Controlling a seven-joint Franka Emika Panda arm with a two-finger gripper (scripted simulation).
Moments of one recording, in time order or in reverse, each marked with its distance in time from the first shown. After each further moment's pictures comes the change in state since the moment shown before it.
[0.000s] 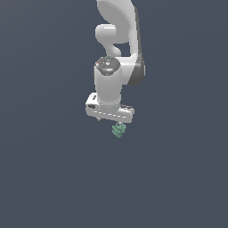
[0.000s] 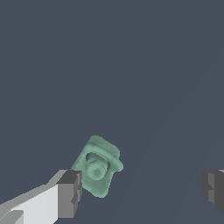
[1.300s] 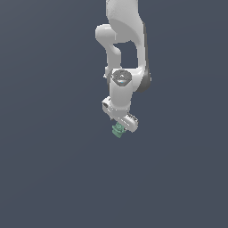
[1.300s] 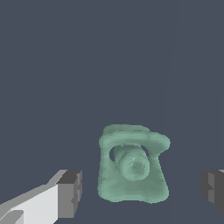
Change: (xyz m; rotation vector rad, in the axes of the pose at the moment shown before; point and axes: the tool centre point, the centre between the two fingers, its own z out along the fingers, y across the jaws) arm -0.036 -0.041 0.060 0.020 0.010 0.524
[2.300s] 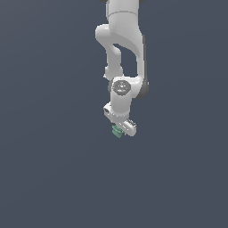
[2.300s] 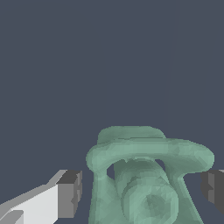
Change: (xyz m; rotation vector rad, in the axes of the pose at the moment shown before) arm -0.003 0.001 0.044 0.000 0.000 0.030
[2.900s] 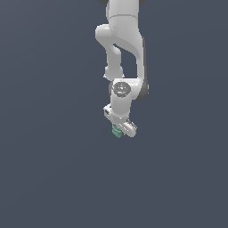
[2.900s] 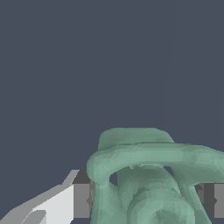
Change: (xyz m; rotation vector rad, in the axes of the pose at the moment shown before) arm 0.000 -0.001 0.008 0.002 0.001 0.000
